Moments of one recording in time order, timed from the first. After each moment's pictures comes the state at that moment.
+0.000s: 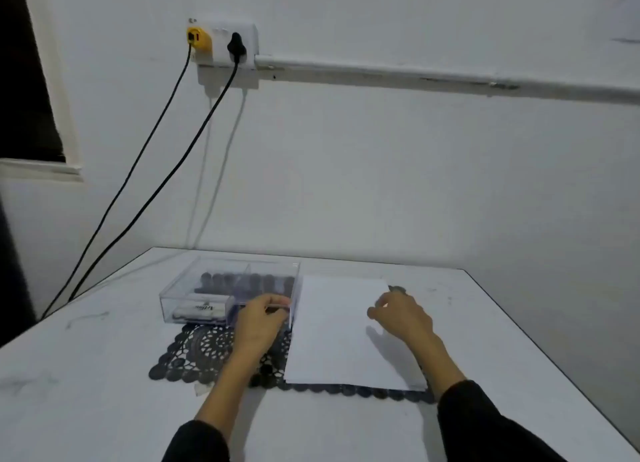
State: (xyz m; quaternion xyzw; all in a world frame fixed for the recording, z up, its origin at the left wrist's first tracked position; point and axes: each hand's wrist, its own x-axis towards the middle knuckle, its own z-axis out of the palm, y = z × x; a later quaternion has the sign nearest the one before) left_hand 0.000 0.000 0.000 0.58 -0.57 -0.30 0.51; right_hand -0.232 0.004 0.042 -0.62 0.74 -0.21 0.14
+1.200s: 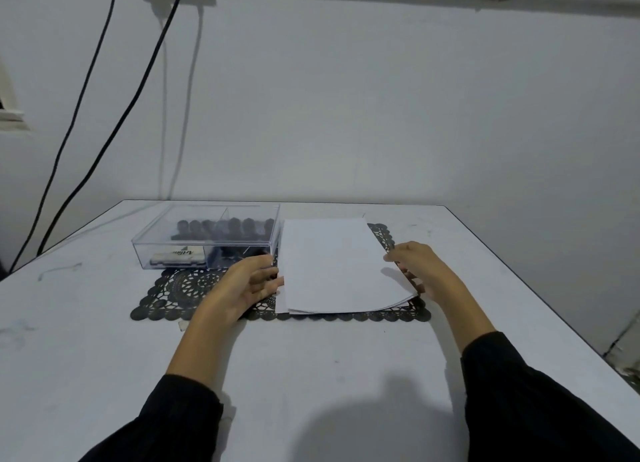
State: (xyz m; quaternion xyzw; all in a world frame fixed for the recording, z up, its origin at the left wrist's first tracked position) left_hand -0.001 0.018 -0.013 0.48 -0.35 -0.63 0.50; right_hand -0.290 0.027 0.014 -0.45 0.68 -0.42 0.40
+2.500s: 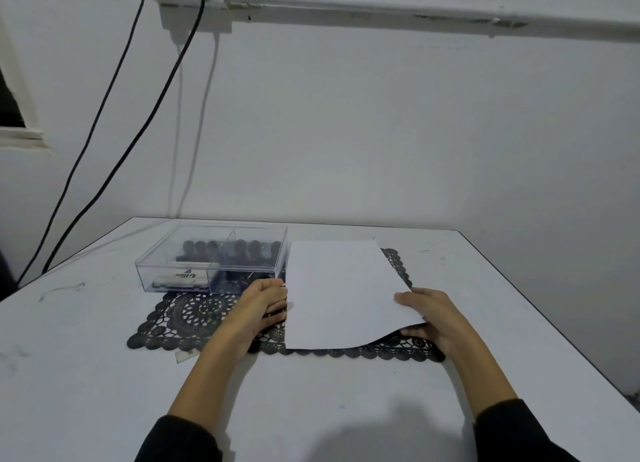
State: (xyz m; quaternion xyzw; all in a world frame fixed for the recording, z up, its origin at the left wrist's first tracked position) left_hand -0.016 0.022 -0.010 0.50 -0.41 -0.58 0.50; right_hand -0.292 0.033 -0.003 -0.37 0.60 -0.49 0.51
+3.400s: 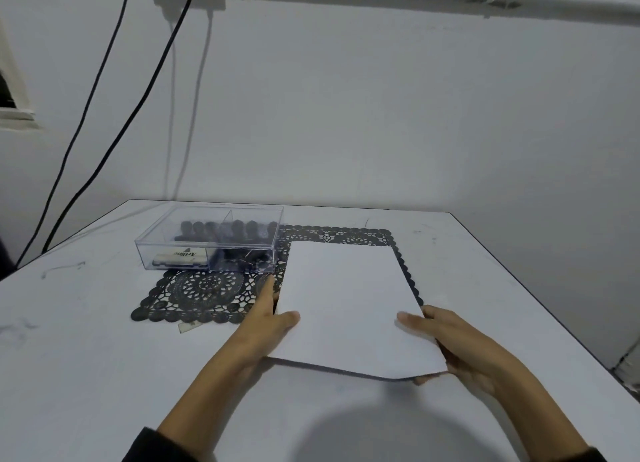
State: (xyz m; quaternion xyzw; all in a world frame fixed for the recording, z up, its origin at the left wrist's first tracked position) left_hand -0.030 0.084 -0.023 0.49 -0.54 -0.54 0.42; right_hand -0.294 0.135 0.008 -0.47 0.58 -0.37 0.56
